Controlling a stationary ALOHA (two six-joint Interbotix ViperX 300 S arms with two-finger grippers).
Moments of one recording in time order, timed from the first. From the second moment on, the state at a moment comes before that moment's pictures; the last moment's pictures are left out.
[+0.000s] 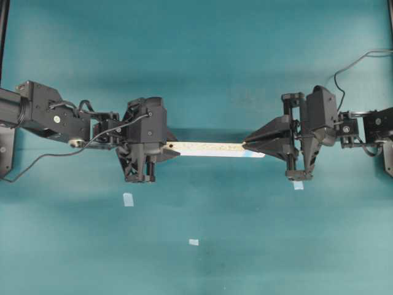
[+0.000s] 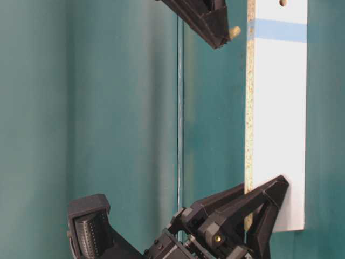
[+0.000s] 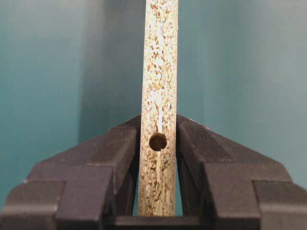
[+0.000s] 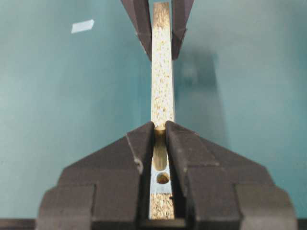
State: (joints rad) left arm 0.00 0.13 0.79 -0.06 -0.19 0.08; right arm -0.05 0.01 1.15 -0.08 -0.95 0.33
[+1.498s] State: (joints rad) left arm 0.00 0.13 0.79 -0.06 -0.18 0.08; right arm -0.04 0.06 1.15 -0.06 -0.98 0.32
